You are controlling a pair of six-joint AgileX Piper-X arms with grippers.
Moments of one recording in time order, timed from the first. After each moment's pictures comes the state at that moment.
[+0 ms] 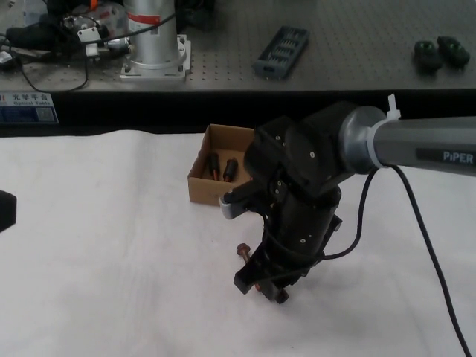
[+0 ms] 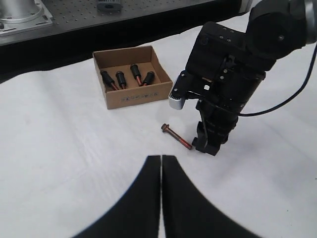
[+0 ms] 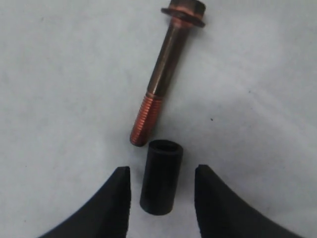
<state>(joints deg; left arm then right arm) -18.1 28.9 -44.5 38.8 16.0 1.6 43.9 114.2 -78.6 54.4 -3.2 -0.9</state>
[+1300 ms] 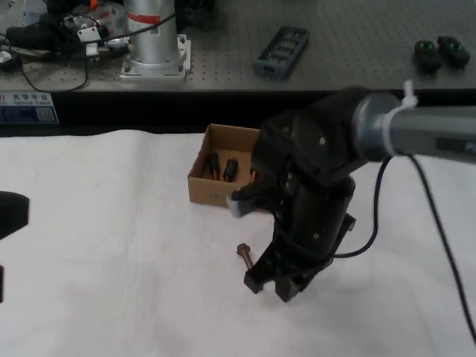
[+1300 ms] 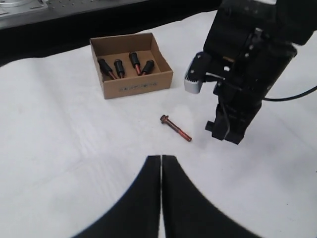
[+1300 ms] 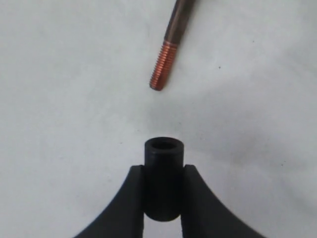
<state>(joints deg) -18.1 32.0 -44.4 38.2 16.2 1.6 43.9 107.8 -78.8 61.7 -5.0 -0.9</state>
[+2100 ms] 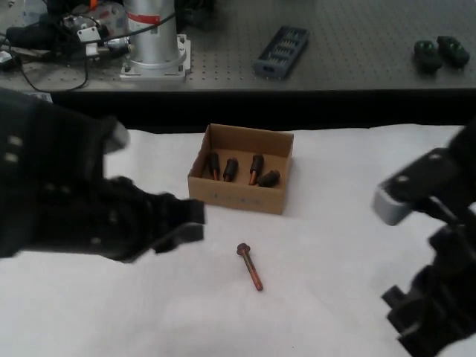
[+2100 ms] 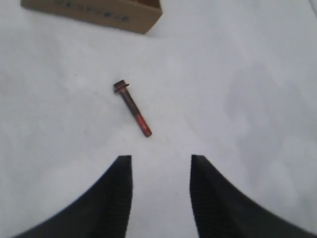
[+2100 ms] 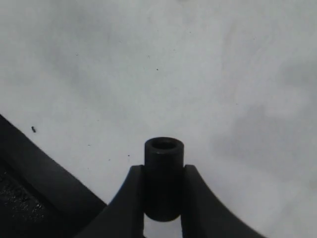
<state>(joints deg) -26.9 73.4 -44.4 11.7 20.2 -25.7 43.9 59.9 -52.1 65.6 -5.9 -0.9</state>
